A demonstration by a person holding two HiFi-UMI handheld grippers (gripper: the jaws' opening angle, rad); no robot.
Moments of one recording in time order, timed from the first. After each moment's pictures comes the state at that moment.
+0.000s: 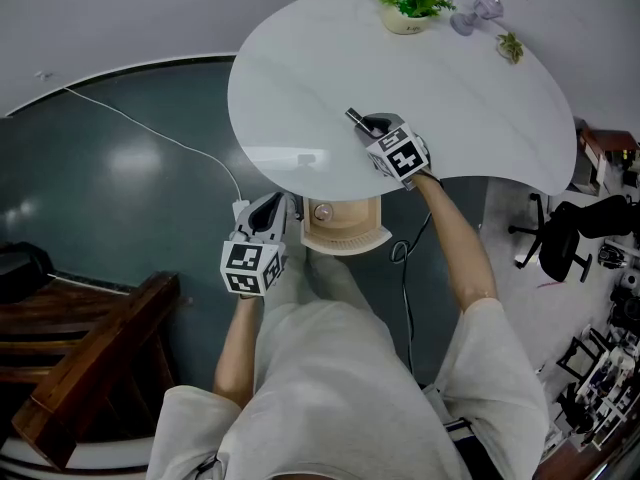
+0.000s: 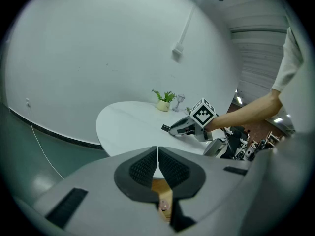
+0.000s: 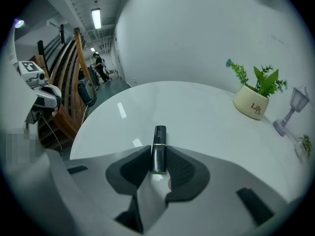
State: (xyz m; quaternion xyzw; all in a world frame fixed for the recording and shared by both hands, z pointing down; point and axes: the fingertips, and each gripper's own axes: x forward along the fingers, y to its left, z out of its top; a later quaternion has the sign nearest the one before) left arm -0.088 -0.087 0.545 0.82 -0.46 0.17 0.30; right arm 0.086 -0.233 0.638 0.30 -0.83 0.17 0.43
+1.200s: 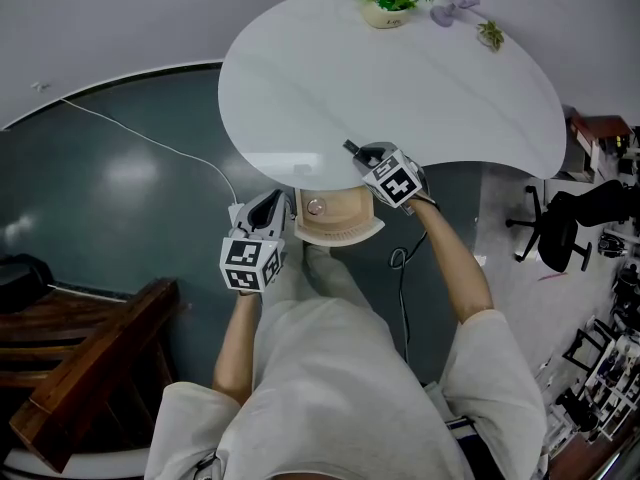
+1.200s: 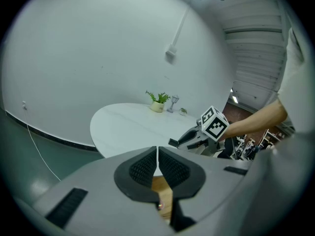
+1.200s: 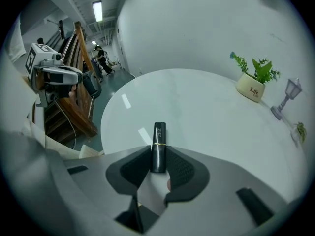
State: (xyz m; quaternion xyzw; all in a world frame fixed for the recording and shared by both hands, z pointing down) left arm -0.070 -0.064 0.534 0.83 -0.44 0.16 0.29; right arm 0.107 -0.131 0.647 0.28 -0.82 0.19 0.47
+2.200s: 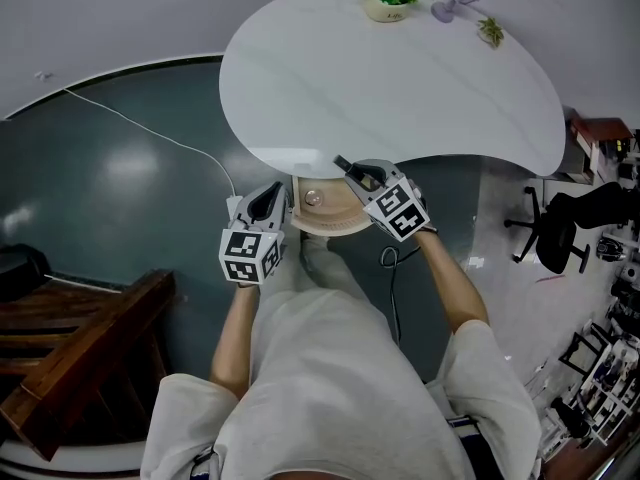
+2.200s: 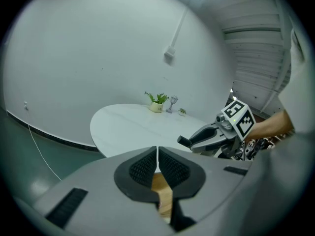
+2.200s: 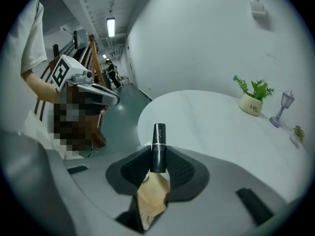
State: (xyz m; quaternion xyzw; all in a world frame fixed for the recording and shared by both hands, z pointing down) left arm -0.064 -0.049 0.529 0.83 -0.45 0.16 0.28; right arm 0.076 -0.066 0.578 0.27 -0.87 0.15 0.39
